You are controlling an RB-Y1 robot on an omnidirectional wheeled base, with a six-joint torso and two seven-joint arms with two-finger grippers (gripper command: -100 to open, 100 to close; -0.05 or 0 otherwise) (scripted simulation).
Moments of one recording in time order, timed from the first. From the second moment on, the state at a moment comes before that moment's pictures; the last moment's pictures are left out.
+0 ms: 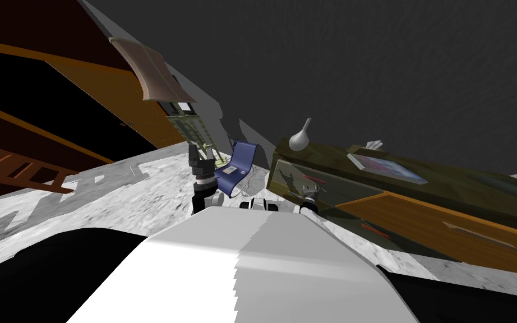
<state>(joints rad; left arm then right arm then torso) 0.48 -0.03 0.01 -2.32 -0.03 -0.61 -0.10 0.19 -0.57 0.41 -1.21 1.72 0.87 -0.01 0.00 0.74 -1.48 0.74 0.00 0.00</state>
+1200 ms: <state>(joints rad) 0.48 -0.03 0.01 -2.32 -0.03 -0.61 -0.10 0.19 -0.64 0.44 -1.17 1.82 0.94 -0.01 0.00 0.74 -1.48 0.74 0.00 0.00</state>
